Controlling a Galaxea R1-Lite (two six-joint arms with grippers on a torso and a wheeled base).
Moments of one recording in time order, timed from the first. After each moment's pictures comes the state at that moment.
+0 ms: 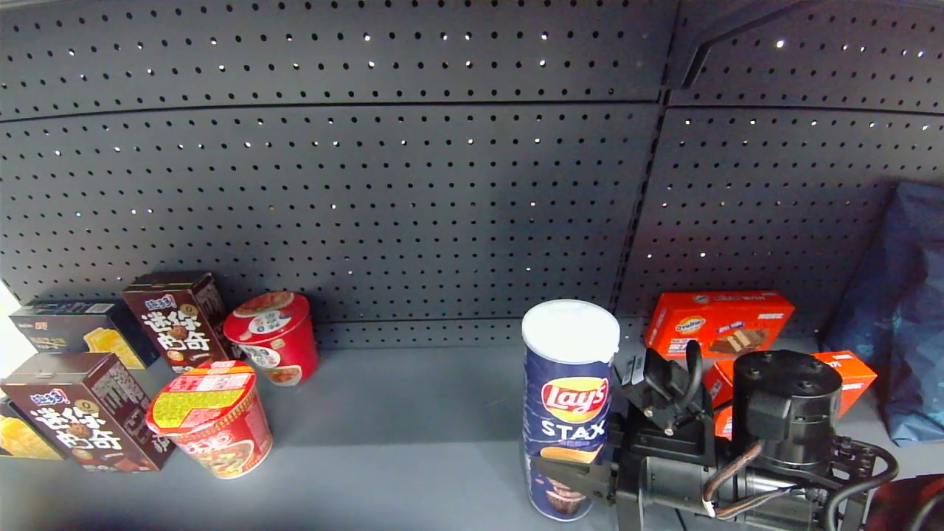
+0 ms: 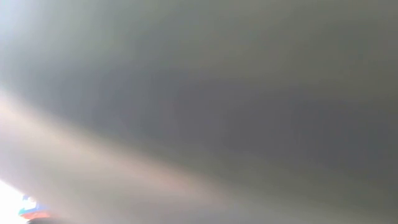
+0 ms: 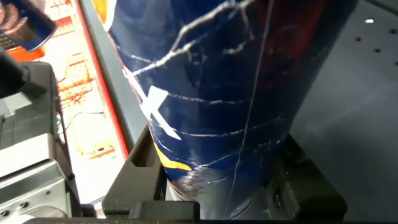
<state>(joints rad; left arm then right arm) -0.01 0.01 -0.21 0.38 -0.20 0.01 0.70 1.76 -0.42 -1.10 0.42 -0.09</state>
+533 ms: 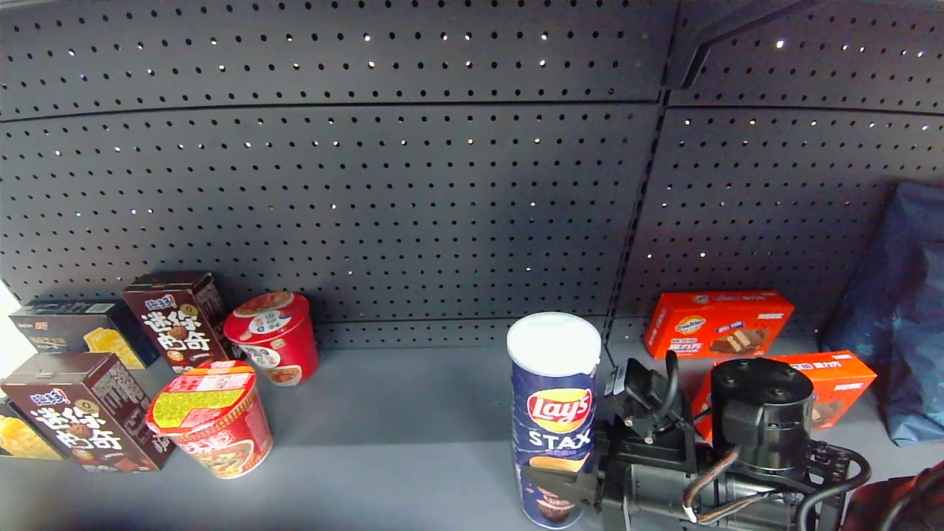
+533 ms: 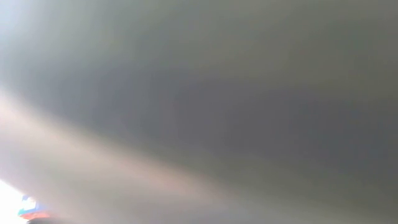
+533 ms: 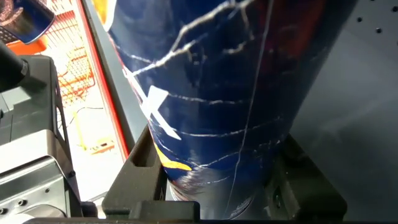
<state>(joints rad) -0.01 0.01 -0.21 0.38 -0.20 0.01 0.72 1.81 -0.43 -1.12 0.42 -0.09</state>
